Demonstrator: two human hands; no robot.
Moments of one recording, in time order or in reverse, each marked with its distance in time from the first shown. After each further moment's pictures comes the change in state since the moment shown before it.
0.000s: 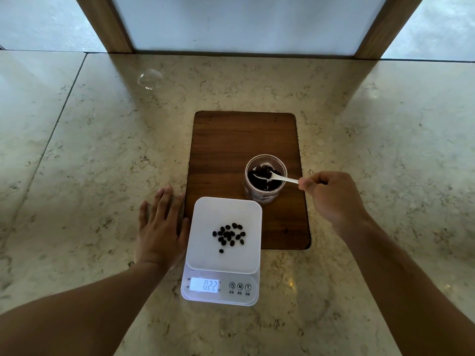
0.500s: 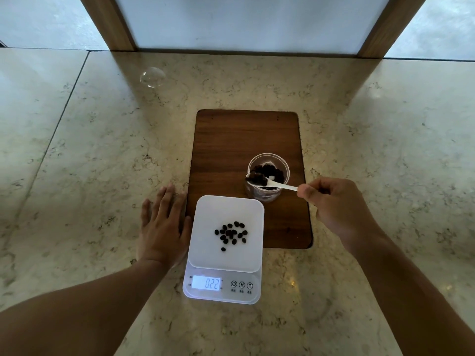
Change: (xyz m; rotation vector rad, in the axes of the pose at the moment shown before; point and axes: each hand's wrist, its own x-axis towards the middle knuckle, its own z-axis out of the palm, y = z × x) left_hand -0.001 0.001 -0.002 0.010 -0.018 -0.011; right_hand -0.025 0.001 -0.008 0.126 -0.123 -0.077
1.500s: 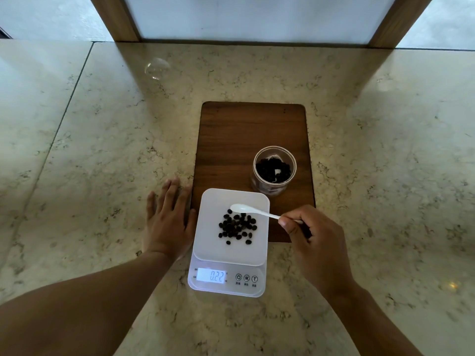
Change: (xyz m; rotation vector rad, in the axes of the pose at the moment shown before) left_hand 0.000 0.001 0.000 -0.027 0.018 0.001; right_hand -0.054 0.045 0.049 -0.206 0.131 -0.559
